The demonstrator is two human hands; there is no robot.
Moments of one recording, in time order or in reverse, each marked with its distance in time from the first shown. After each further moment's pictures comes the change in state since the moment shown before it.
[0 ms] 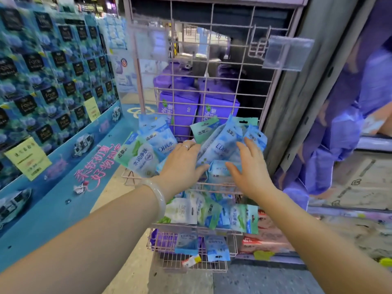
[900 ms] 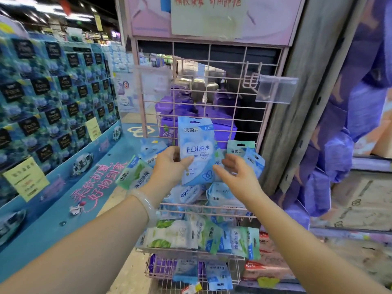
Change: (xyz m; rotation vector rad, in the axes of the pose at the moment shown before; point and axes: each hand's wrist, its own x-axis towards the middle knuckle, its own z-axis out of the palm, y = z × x) left_hand 0.018 -0.005 -0.039 -0.957 0.259 -0.398; right_hand 0.020 -0.037 -0.014 0.702 -0.053 0.224
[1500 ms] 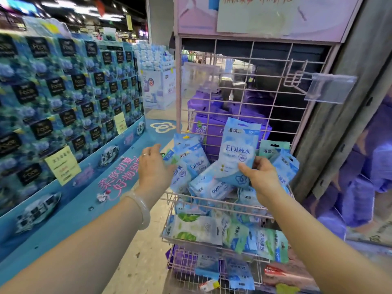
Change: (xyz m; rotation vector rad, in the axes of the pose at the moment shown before) left_hand -0.001 -0.038 -0.094 0.713 0.294 -0.047; right_hand 0.017 -0.005 0.038 0.452 0.132 0.198
